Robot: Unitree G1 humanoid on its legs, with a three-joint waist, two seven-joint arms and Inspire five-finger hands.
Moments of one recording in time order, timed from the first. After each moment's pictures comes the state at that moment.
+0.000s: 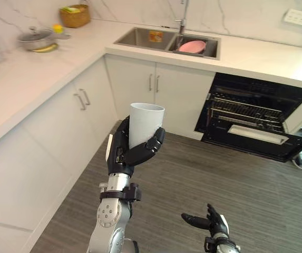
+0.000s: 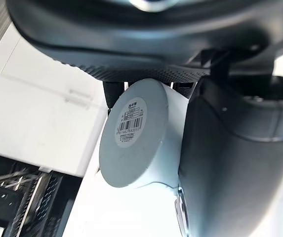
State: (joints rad) left arm 0.22 0.05 -0.29 -0.36 -0.24 -0.13 0.17; right arm 0.22 -0.02 -0.06 0.66 0.09 -0.04 -0.12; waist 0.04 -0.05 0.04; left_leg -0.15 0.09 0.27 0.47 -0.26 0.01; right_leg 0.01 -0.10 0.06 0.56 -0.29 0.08
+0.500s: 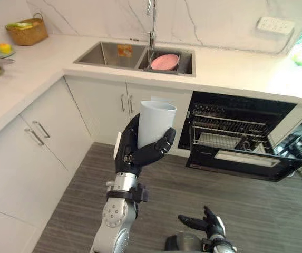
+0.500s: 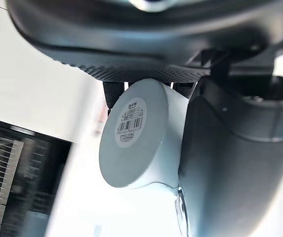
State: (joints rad) left arm 0.18 -0.01 -0.36 -0.29 -0.23 -0.13 0.18; right arm 0.21 -0.04 -0.05 0.68 0.09 -0.03 -0.11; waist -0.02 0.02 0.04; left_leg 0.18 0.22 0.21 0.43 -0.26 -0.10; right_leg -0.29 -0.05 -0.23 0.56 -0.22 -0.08
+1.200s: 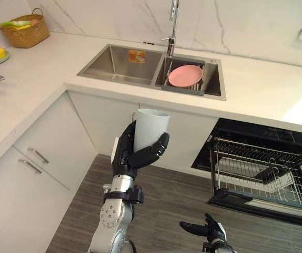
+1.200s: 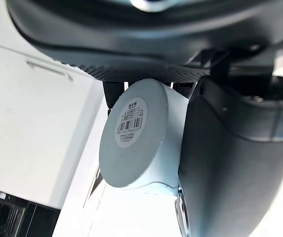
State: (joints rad) left arm 0.20 0.07 -0.37 -0.31 -0.23 -0.12 0.17; right arm 0.17 -0.04 -0.07 0.81 0.09 -0.04 -0.12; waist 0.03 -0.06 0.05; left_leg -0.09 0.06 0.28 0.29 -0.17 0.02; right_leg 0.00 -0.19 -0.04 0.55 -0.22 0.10
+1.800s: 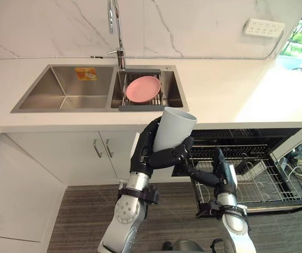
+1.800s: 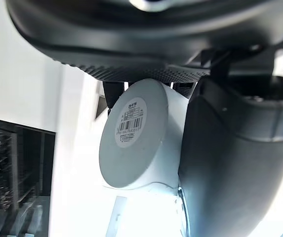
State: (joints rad) left arm 0.12 0.02 -0.44 -0.27 -0.14 -0.14 0.17; right arm 0.28 -0.03 0.01 -0.08 0.09 -0.11 -0.16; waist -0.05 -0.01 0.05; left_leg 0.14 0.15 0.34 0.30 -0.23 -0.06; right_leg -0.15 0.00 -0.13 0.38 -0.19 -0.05
